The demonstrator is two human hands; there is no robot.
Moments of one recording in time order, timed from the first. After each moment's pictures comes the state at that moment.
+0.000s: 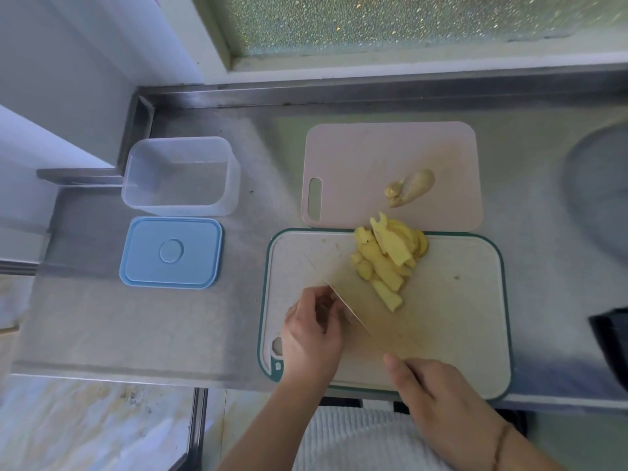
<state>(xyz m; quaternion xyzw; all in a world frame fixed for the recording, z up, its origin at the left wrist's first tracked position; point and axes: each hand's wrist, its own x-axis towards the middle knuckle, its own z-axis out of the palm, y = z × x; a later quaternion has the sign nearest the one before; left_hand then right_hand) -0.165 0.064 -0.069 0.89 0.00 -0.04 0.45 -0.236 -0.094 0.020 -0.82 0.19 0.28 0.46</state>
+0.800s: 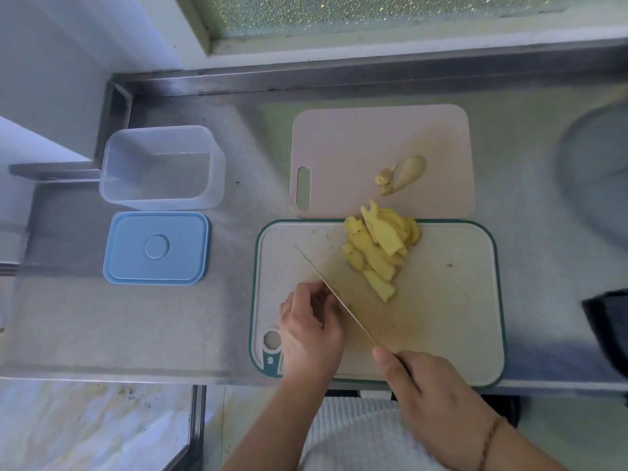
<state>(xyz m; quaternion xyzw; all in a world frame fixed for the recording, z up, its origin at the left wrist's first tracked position) -0.170 0.052 -0.070 0.89 -0.01 0.00 0.45 -0.238 -0.089 0.025 -0.83 0.20 0.27 0.45</state>
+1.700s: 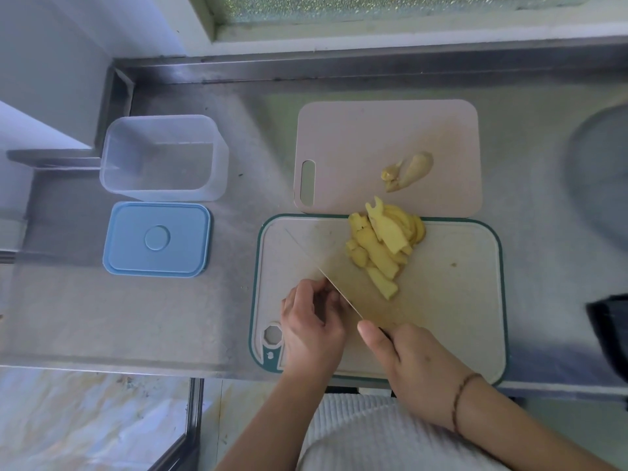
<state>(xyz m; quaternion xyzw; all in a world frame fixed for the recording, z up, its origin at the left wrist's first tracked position) -0.170 0.051 -0.073 0.89 -0.01 0.01 0.46 -0.210 -0.088 0.012 -0.83 0.16 0.33 0.42</state>
